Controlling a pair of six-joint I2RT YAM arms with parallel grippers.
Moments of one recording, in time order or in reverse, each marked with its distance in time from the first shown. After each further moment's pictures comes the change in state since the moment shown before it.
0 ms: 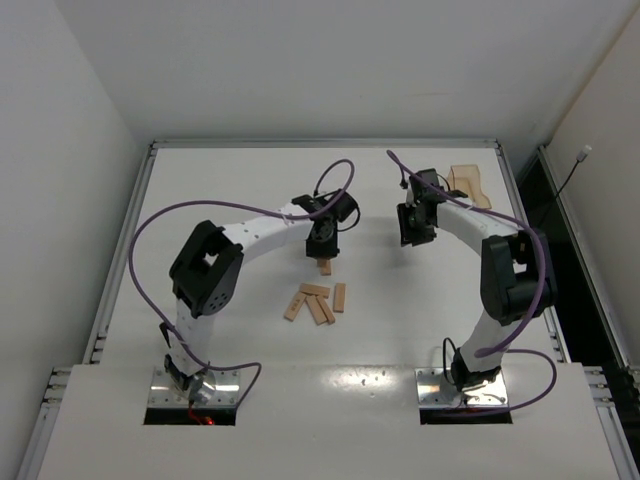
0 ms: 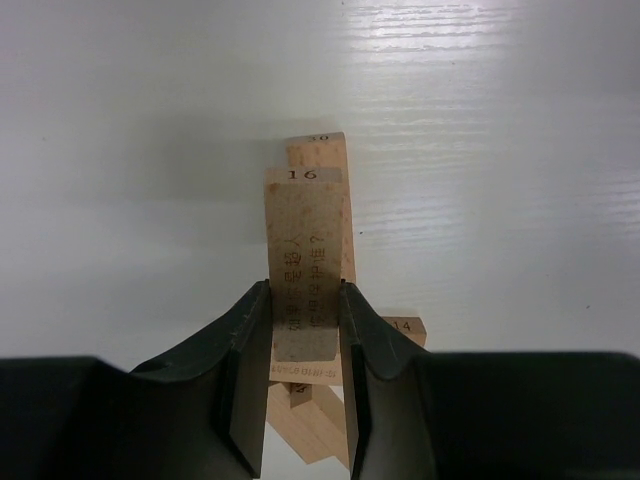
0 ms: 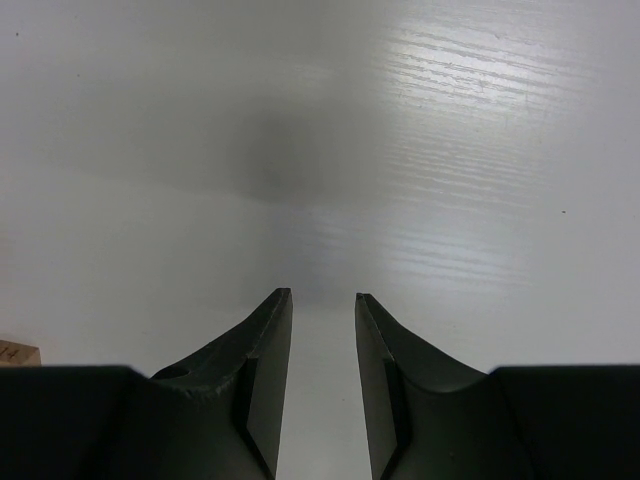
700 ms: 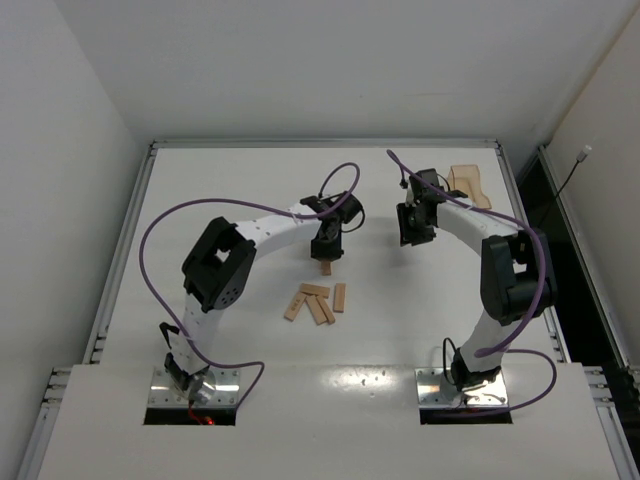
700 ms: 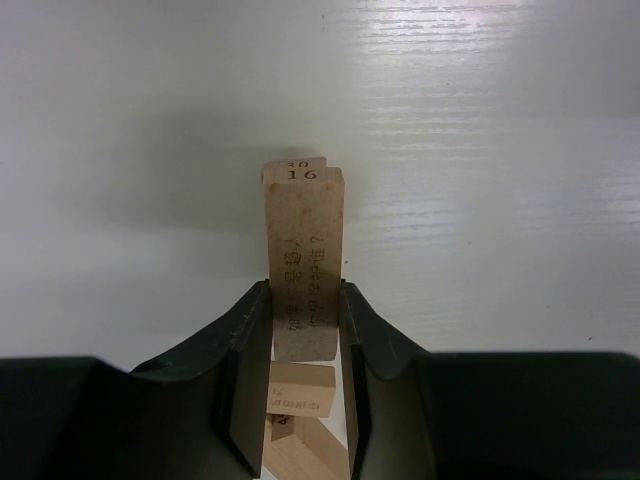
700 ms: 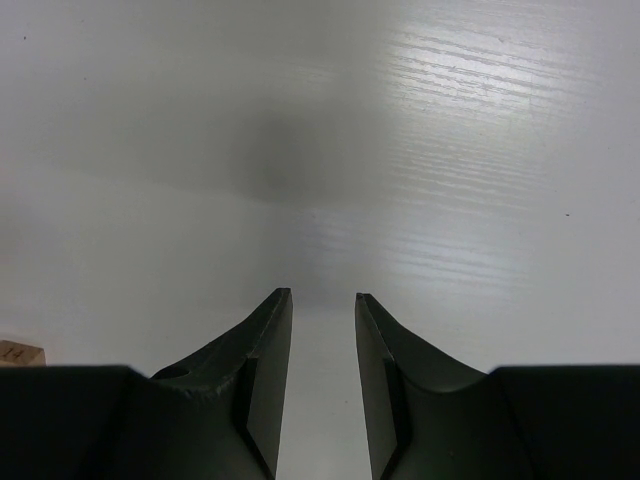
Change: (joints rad) left arm -0.006 0.085 0.052 0.000 0.004 -0.018; right arm 0.000 0.000 -0.001 0.007 -0.008 0.004
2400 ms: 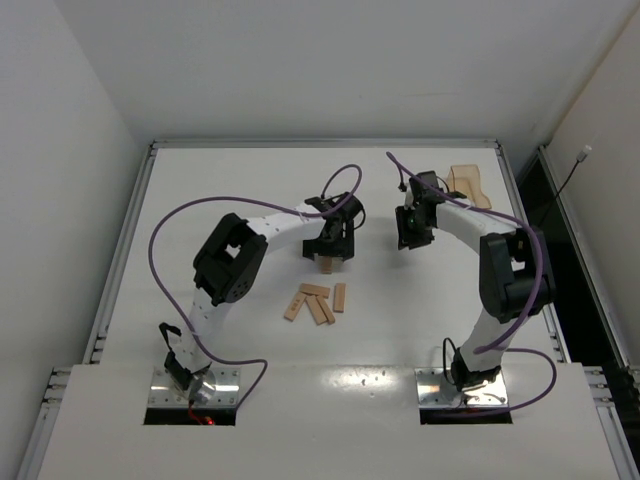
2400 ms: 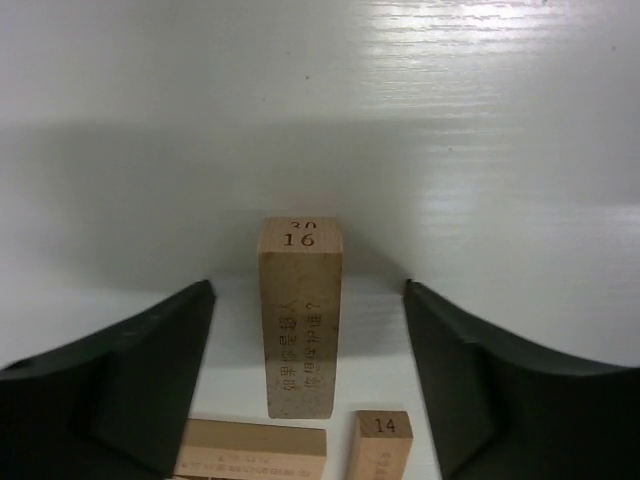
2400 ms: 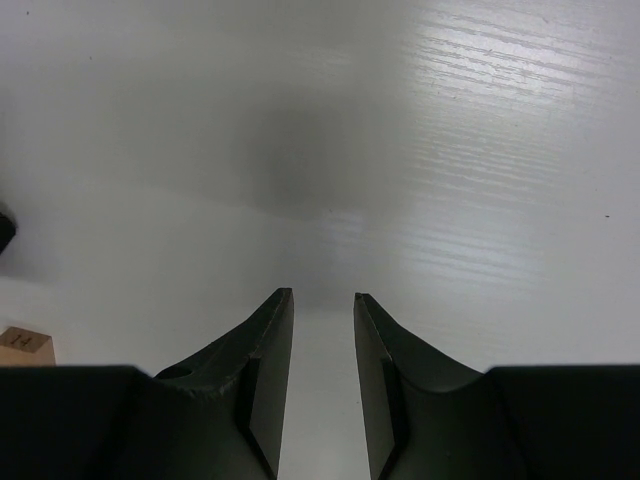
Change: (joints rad) left arm 0.027 0.103 0.044 0.050 0.015 0.022; right arm -0.006 0.019 -0.009 0.000 -0.049 0.001
